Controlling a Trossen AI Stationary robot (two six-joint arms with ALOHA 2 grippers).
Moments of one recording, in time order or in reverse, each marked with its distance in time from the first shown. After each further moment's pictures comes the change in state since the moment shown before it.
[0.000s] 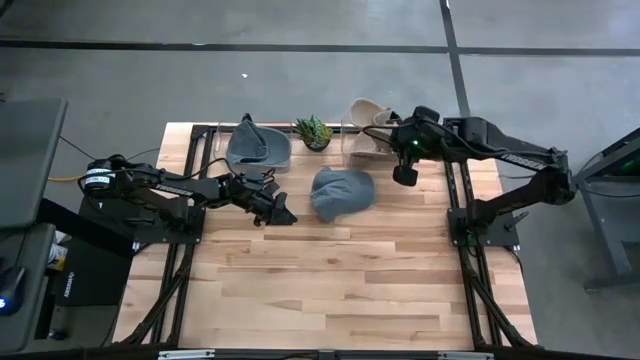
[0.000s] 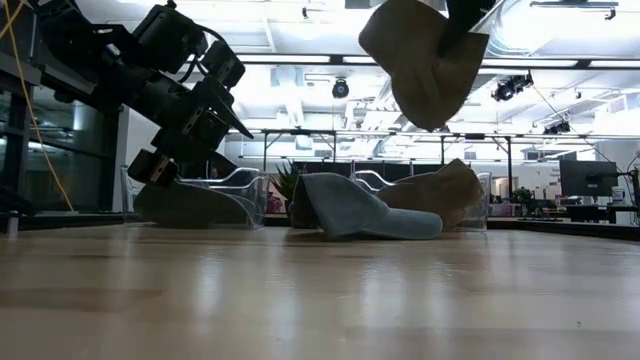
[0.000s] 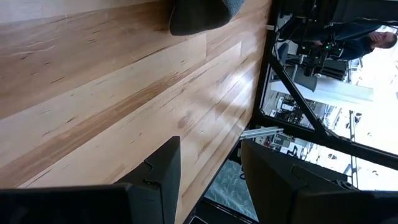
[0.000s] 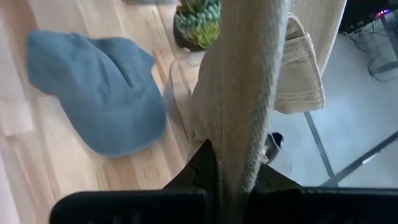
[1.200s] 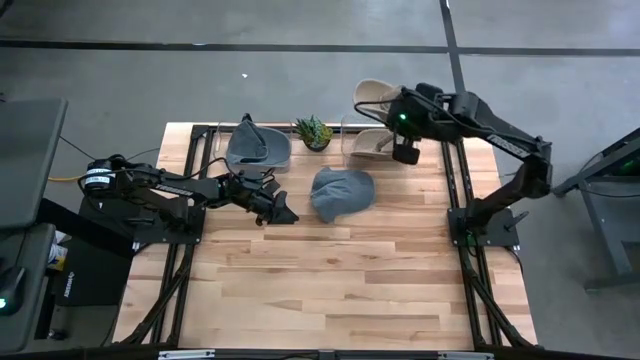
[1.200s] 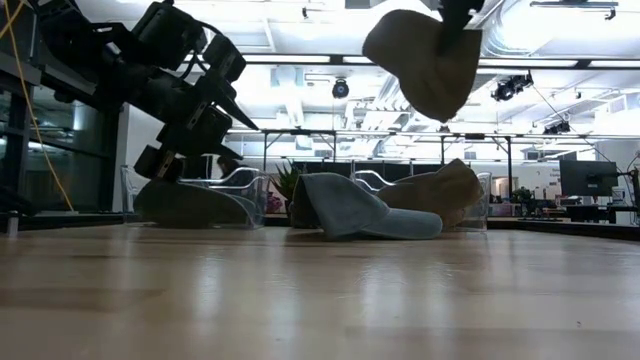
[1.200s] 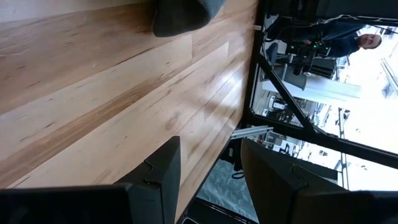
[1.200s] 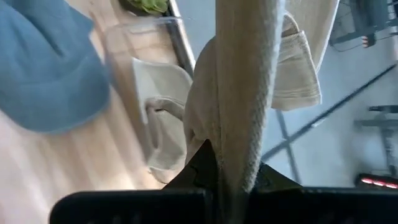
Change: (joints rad) left arm 0.000 0.000 0.001 0.045 0.001 -0.008; right arm -0.129 0.196 0.309 -0.256 0.113 -0.110
